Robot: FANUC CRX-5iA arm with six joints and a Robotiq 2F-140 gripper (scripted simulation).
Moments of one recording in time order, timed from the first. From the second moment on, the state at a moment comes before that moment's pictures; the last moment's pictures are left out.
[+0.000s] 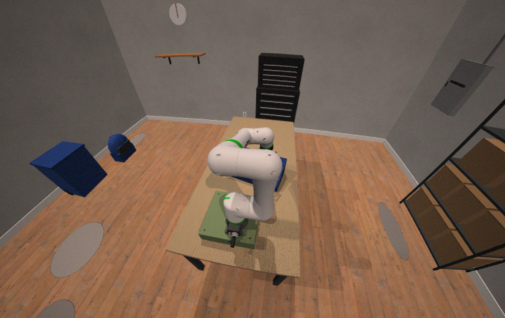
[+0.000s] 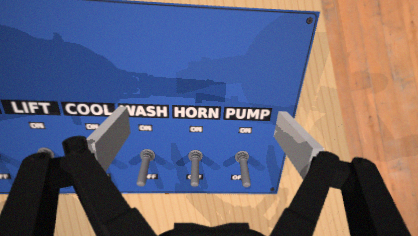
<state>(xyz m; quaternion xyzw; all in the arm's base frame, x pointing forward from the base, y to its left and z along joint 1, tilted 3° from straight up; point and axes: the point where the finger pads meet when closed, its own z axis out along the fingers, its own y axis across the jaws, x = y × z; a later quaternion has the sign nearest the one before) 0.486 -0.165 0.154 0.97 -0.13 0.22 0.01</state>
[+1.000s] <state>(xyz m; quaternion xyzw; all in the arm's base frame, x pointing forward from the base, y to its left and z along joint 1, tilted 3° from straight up) 0.470 -0.228 0.152 0.97 -0.13 0.22 0.01</state>
